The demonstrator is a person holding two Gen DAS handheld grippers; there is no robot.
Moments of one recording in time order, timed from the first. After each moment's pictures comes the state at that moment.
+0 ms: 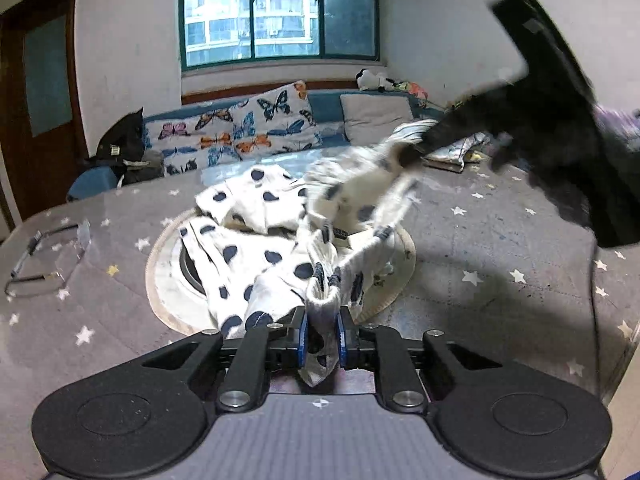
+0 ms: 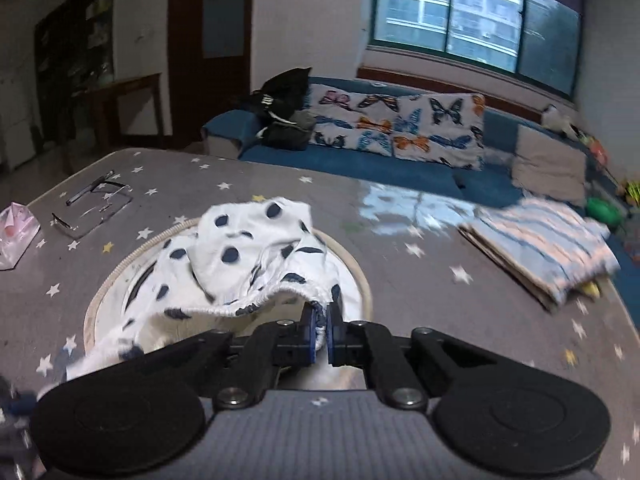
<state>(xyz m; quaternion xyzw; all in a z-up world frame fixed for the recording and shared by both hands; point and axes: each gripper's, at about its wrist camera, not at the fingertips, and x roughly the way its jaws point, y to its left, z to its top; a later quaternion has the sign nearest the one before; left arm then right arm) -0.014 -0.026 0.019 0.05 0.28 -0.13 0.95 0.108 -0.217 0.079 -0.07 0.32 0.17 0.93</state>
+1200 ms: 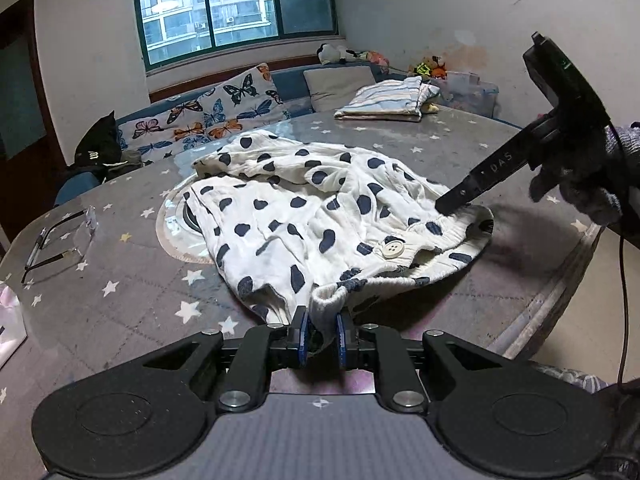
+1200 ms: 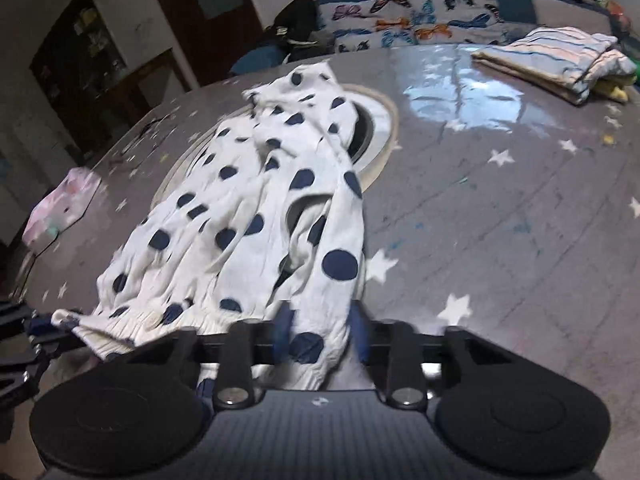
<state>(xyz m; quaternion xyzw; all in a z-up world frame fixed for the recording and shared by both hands) -0.084 -0.008 0.010 0.11 0.31 -0.18 0.93 0.041 -0.272 0.013 0.04 0.45 0.24 0.86</state>
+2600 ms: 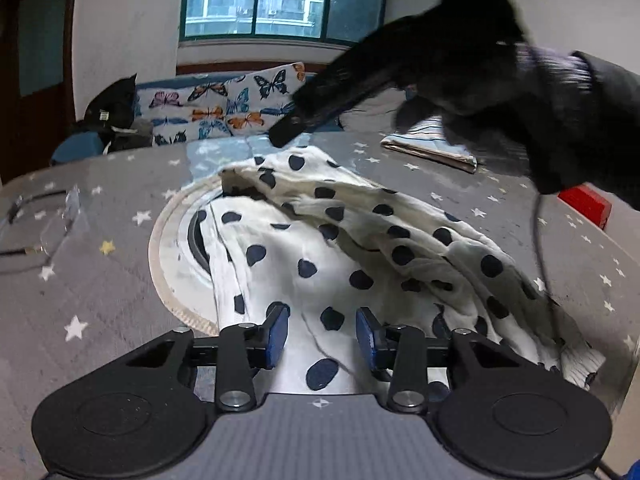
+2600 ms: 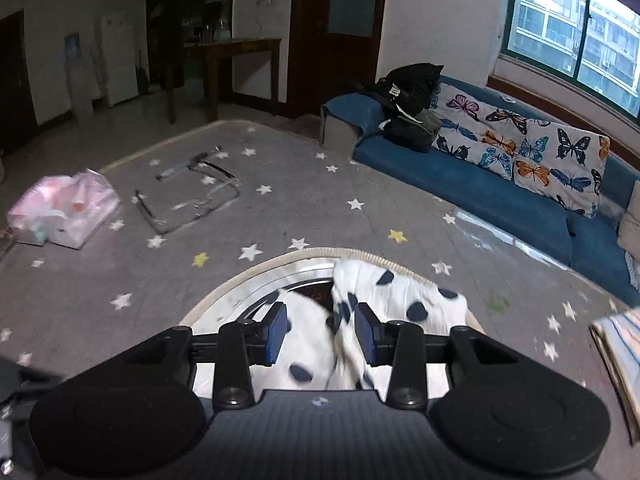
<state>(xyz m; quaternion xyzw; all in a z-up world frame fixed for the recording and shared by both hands) 0.039 0.023 0.002 -0.01 0.32 -0.16 0.94 0.209 -0.077 0.083 -0.17 0.33 0.34 0.86</state>
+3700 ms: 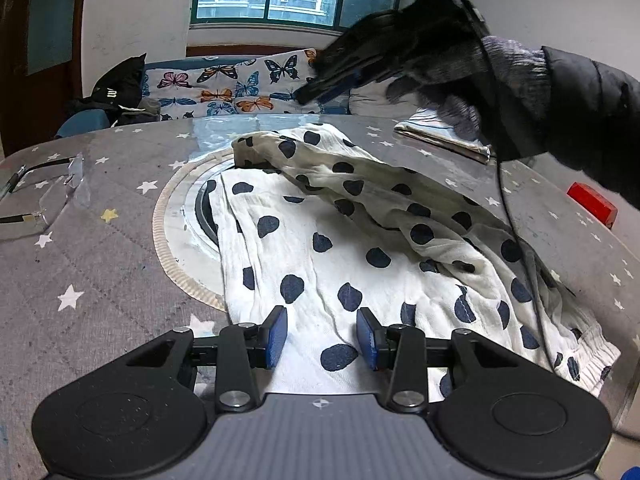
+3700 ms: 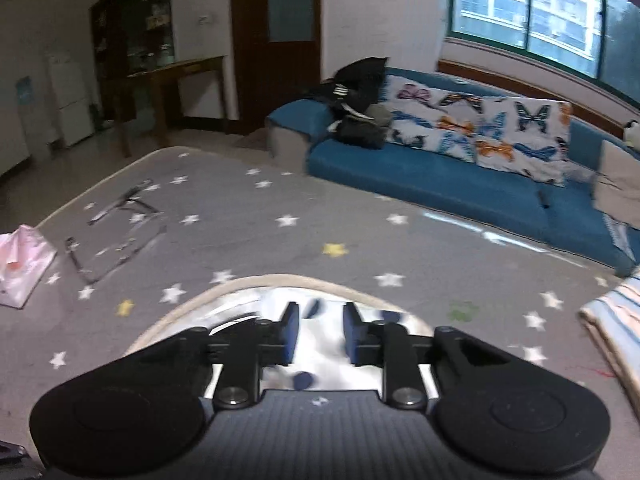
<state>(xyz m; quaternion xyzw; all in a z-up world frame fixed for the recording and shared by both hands) 0.043 0.030 -0.015 -0.02 0.34 -0.15 0.93 0.268 -0.104 0.064 -0.10 0.34 0.30 0.89</state>
